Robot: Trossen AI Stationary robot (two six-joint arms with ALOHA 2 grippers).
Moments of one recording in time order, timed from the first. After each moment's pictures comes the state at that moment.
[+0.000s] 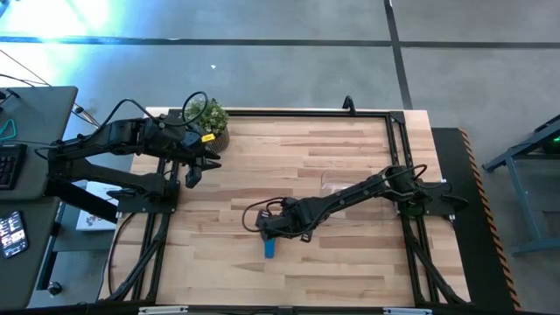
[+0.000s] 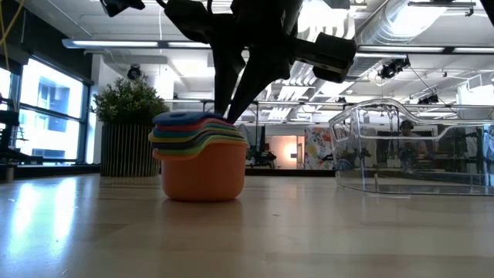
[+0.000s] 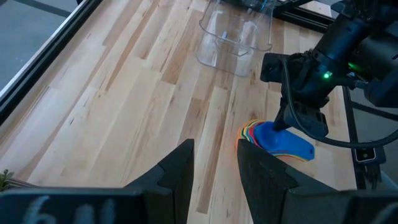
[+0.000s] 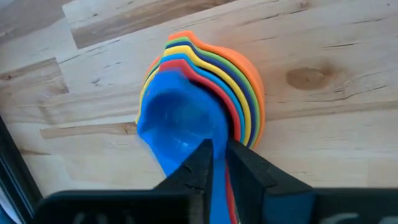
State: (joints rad) left arm 0.11 0.91 1.19 -0.98 0.01 -0.20; right arm 0.31 2.16 1.83 -0.86 0.15 2.07
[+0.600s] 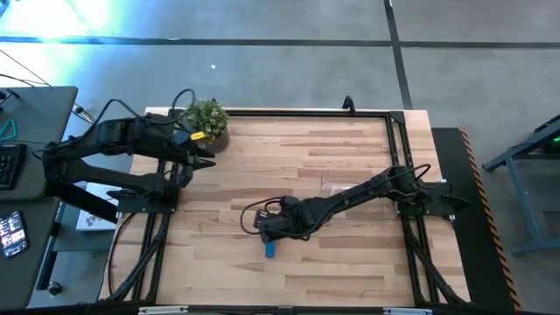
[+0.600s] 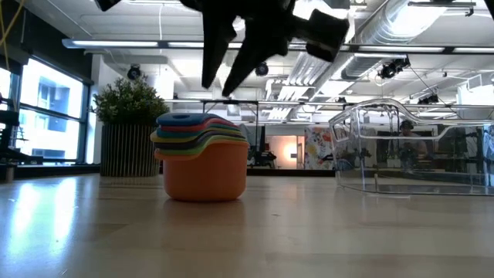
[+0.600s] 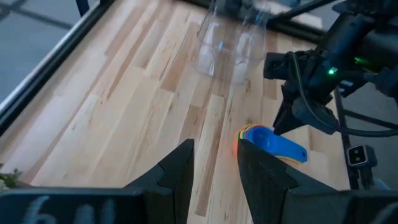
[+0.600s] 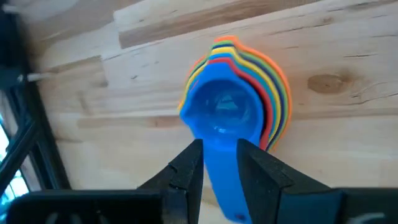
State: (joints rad) left arm 0.11 0.85 1.19 -0.98 0.01 -0.20; right arm 0.33 2.15 1.89 -0.88 0.23 2.03
